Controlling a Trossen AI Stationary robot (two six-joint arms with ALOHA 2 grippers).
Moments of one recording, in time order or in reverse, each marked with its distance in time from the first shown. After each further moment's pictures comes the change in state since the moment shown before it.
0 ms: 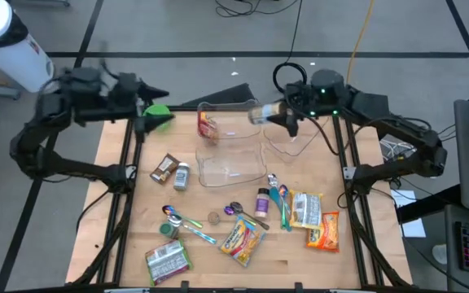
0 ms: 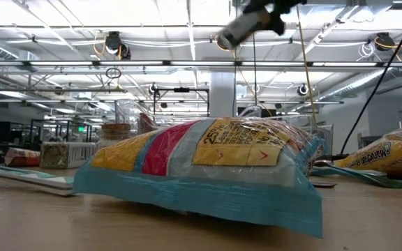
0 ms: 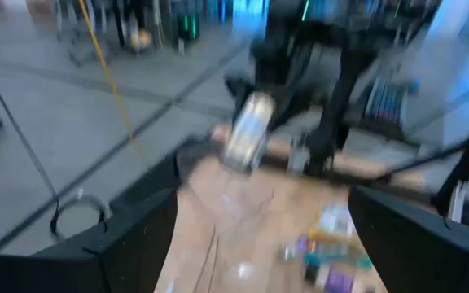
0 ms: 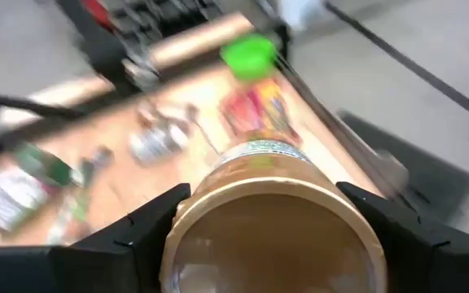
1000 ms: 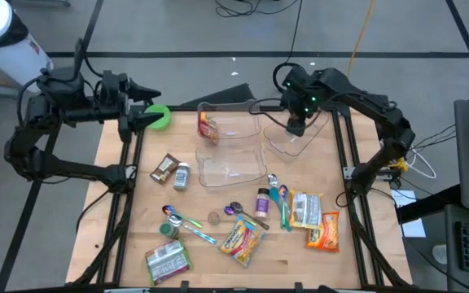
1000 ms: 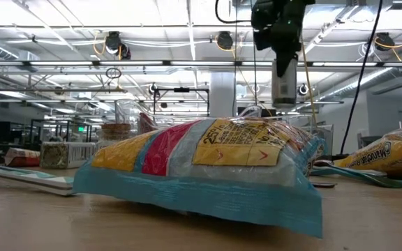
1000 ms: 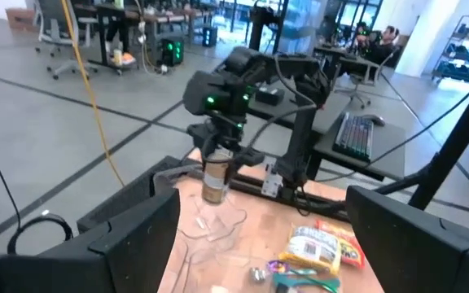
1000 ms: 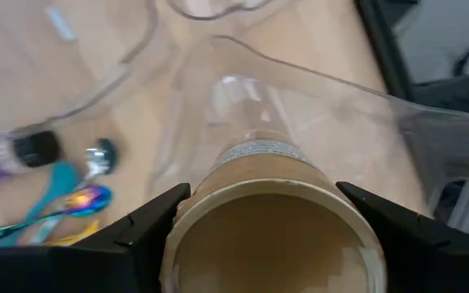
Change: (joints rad) left arm 0.000 -0.043 -0.005 0.008 0.056 -0.073; right arm -0.141 0.379 0.302 -0.776 0.181 -0.319
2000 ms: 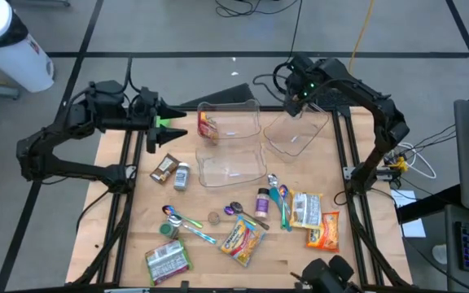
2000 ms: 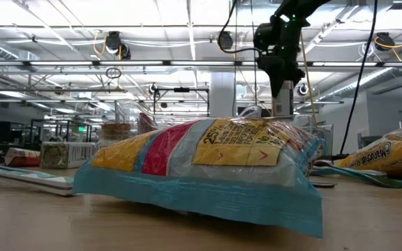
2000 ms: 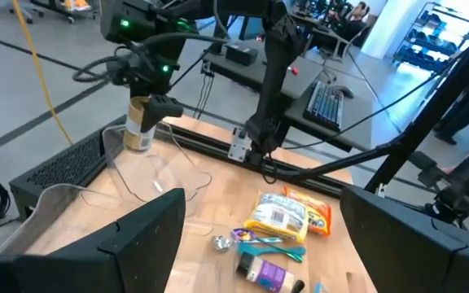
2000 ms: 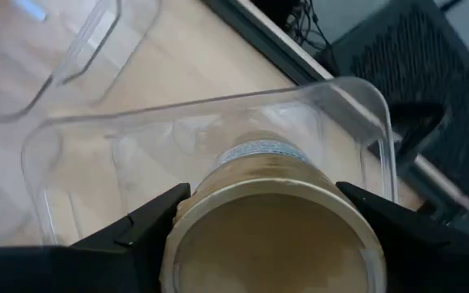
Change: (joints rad) left arm 0.000 -0.003 -0.289 0.202 0.132 -0.083; right arm -0.195 0.094 0.000 0.127 0.096 0.187
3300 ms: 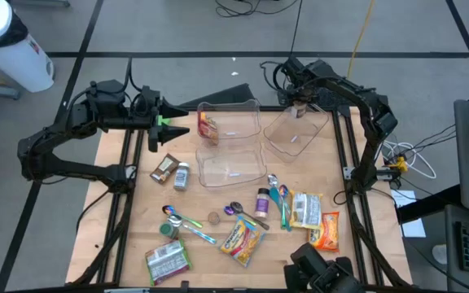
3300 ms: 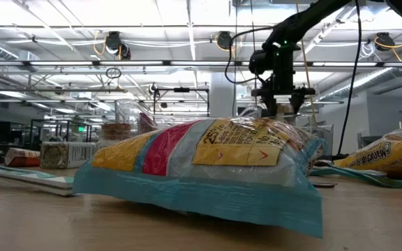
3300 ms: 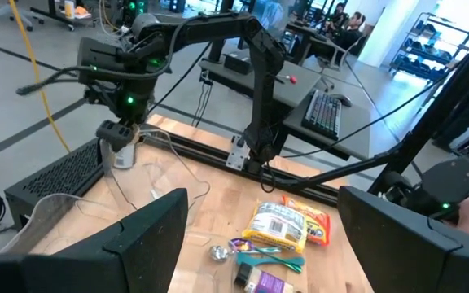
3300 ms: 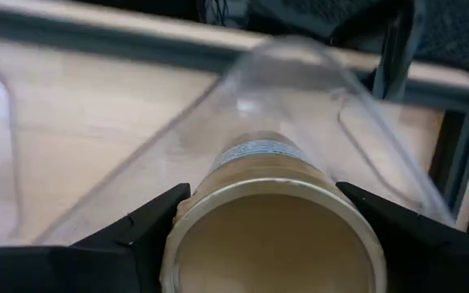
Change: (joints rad) left arm 0.000 0.010 -0.004 0.039 -0.001 -0.009; right arm -0.044 0.138 -0.064 0.080 0.150 0.554
